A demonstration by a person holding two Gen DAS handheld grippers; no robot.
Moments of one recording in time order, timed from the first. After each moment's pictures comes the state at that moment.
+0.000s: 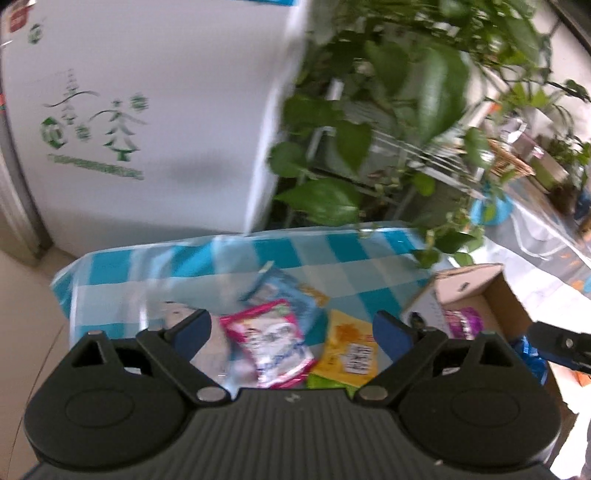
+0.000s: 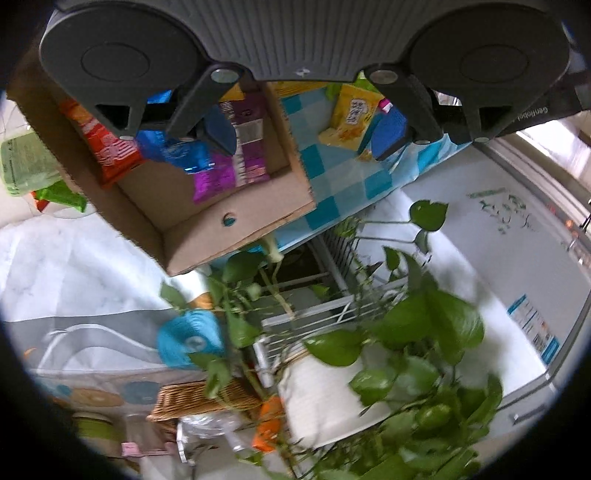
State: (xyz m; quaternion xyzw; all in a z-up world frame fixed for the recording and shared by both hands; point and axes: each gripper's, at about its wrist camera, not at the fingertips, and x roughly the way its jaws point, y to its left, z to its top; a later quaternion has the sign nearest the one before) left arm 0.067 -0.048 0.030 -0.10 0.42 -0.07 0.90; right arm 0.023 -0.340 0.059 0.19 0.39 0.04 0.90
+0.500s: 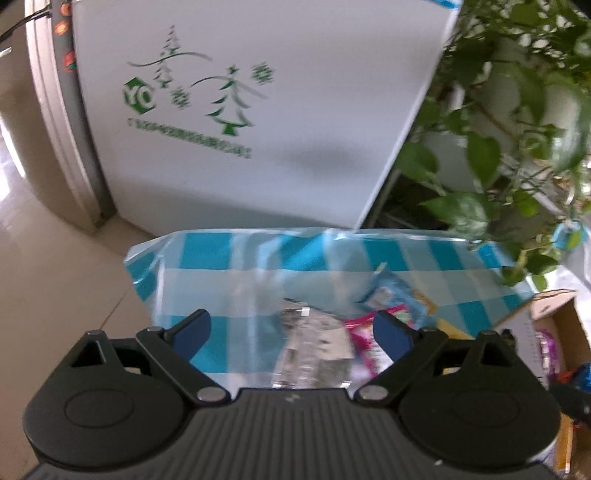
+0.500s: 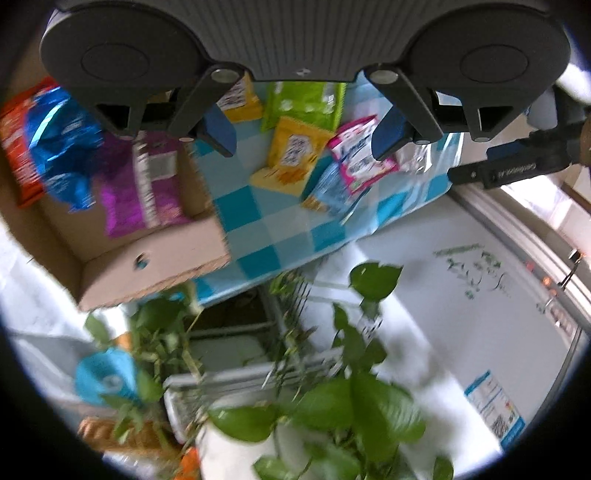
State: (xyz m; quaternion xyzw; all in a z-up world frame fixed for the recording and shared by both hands) left arm 0.083 0.027 0.005 -0.10 0.46 0.03 0.88; right arm 0.044 -0.273 0.033 0.17 0.44 0.10 0.88
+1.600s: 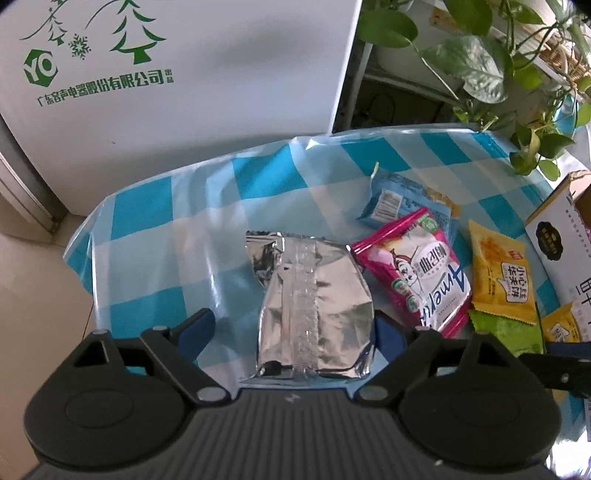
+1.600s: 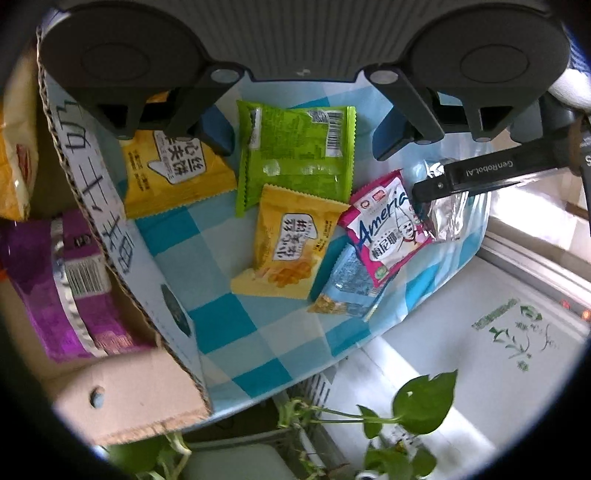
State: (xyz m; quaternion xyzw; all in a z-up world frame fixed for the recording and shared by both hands) left arm 0.114 0.008 -0.071 -0.01 0.53 -0.07 0.85; right arm 0.072 -0.236 -0.051 0.19 0.55 0.09 0.81
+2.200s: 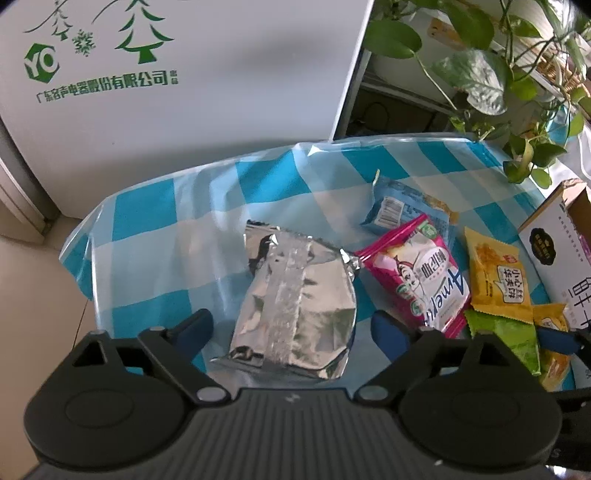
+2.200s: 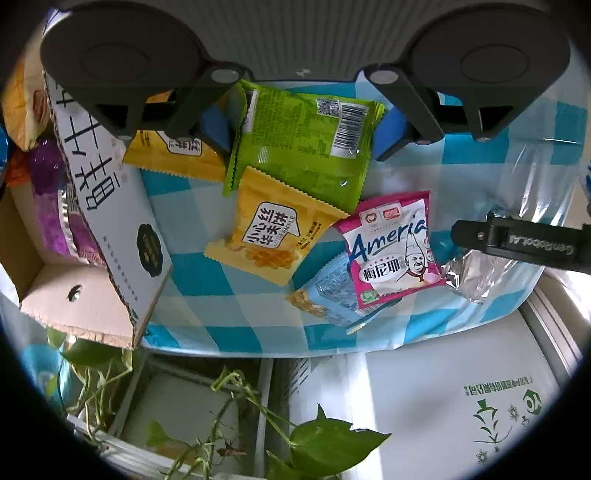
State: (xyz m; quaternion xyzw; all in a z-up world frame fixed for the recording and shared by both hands) left arm 0.115 0.017 -0.073 -0.02 0.52 -0.09 0.85; right arm 0.058 -0.172 -0.059 -0.03 0.49 0.05 0.87
